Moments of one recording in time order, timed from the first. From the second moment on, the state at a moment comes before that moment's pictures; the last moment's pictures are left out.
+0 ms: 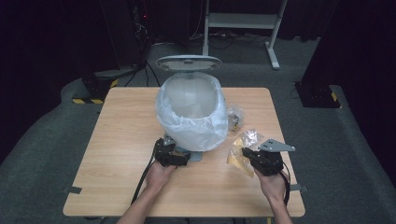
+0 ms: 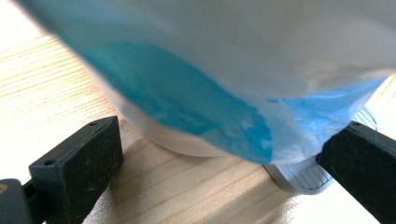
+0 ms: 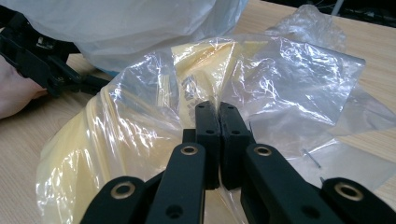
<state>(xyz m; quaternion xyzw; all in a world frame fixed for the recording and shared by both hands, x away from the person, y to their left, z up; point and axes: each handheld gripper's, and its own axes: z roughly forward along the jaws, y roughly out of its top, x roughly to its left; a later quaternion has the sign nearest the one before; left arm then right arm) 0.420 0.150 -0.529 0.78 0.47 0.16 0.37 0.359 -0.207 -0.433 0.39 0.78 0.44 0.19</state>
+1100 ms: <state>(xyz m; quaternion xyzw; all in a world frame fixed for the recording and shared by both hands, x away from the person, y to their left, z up) 0.420 0.151 -0.529 0.78 0.47 0.16 0.37 0.363 -0.214 -0.368 0.36 0.77 0.49 0.19</state>
